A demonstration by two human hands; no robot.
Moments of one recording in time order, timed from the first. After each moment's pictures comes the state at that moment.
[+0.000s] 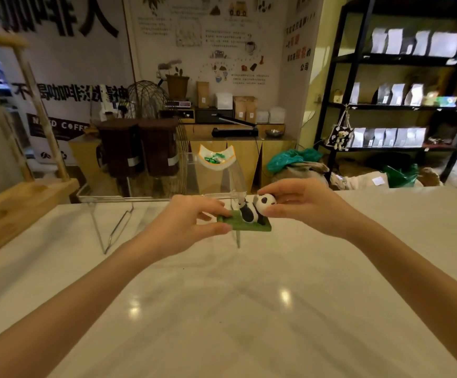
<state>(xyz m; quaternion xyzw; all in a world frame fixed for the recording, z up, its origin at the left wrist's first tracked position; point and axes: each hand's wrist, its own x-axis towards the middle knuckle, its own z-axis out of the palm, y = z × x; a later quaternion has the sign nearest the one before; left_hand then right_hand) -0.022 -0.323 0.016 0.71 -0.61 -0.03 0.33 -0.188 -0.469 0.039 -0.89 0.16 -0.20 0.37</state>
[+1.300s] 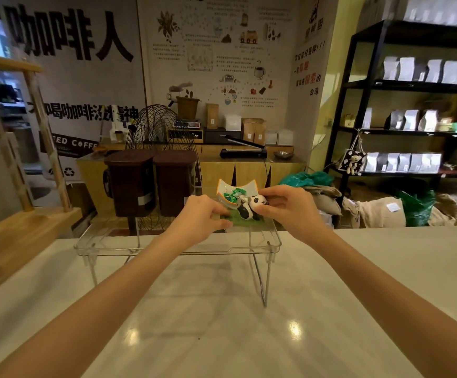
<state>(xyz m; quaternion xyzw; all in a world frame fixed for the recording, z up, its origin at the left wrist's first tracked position) 0.076 -0.409 0.032 0.79 -0.54 -0.01 0.30 -0.059 -0.533 0.033 -0.85 0.24 -0.36 0.32</state>
